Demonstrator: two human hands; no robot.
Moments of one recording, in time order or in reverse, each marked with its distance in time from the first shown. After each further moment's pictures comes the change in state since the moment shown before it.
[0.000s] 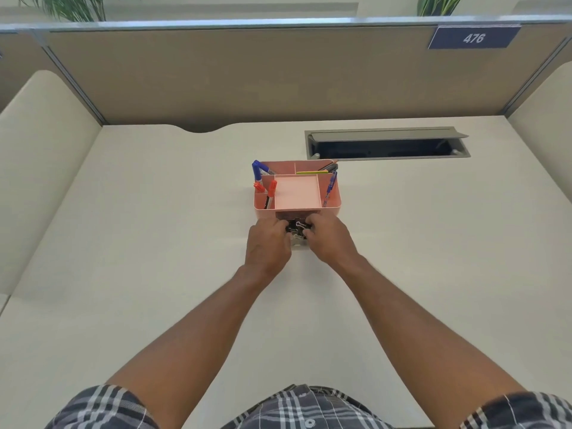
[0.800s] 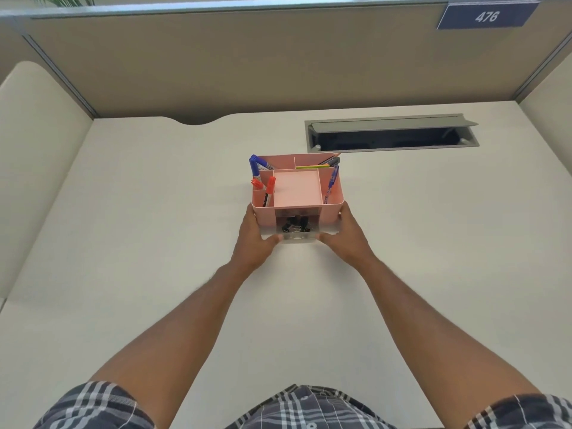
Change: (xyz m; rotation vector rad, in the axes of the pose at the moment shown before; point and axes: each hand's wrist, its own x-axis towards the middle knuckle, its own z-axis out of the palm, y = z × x) left_hand 0.006 -0.042 0.010 -0.727 -0.161 -0.360; right_hand 0.001 0.052 0.007 0.632 -0.071 0.214
